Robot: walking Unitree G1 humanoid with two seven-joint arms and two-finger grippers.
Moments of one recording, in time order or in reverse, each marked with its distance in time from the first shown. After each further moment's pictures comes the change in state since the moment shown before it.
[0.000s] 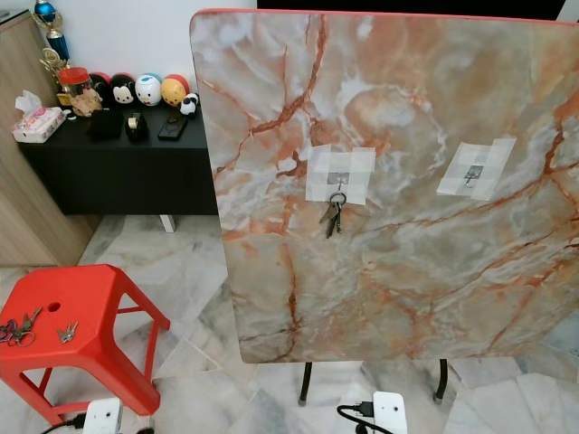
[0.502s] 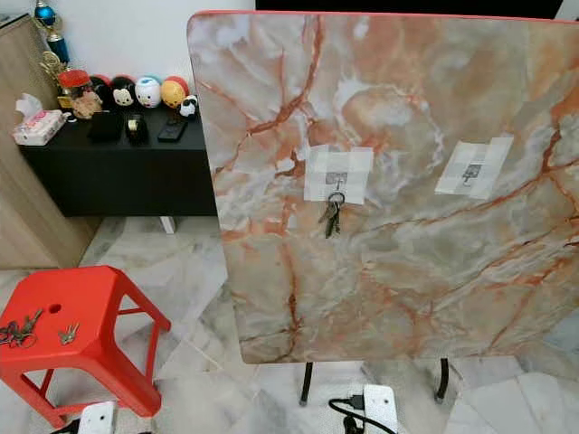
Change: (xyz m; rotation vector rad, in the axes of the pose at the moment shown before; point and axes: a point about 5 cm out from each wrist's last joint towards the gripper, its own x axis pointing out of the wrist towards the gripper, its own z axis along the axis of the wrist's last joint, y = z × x) left arm -0.001 0.014 -0.002 -0.098 0.047 0.018; right arm 0.003 0.009 0.017 0.007 -0.042 0.038
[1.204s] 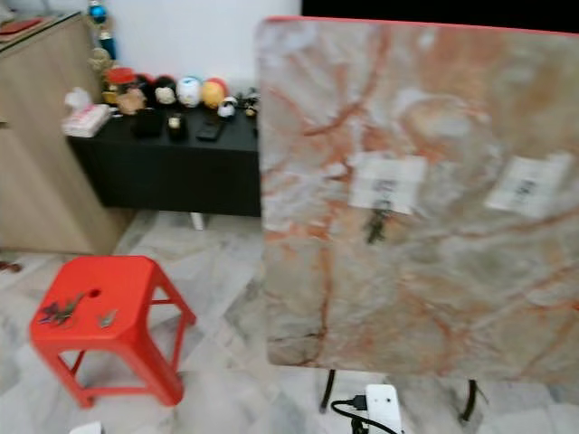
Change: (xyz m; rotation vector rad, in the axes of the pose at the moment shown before) left arm -0.003 0.005 -0.015 -0.048 0.067 0.037; right arm -0.002 -0.012 -0.006 -0.075 0.036 -0.071
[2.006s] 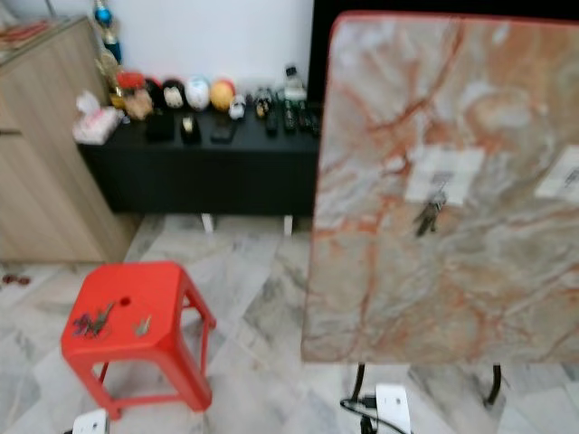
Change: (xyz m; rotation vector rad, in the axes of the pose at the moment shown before) left arm 0.003 -0.007 0.016 -0.016 -0.049 -0.022; right arm 0.000 -0.007 0.002 0.041 -0.007 -0.027
